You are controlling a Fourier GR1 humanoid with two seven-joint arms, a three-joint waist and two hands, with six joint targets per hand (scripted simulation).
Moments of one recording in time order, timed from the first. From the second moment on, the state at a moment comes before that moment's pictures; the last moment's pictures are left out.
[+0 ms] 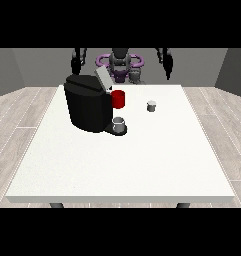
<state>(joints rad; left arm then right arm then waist) 0.00 0.13 -0.02 -1.57 0.01 0.00 -0.01 0.01 -0.08 0.00 -1.57 -0.03 0.00 -0.02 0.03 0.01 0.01</state>
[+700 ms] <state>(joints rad) -0.07 0.31 -0.08 -1.53 -0.20 -0.12 -0.08 -0.05 -0.10 -0.03 -1.52 0.11 -0.13 -0.04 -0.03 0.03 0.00</state>
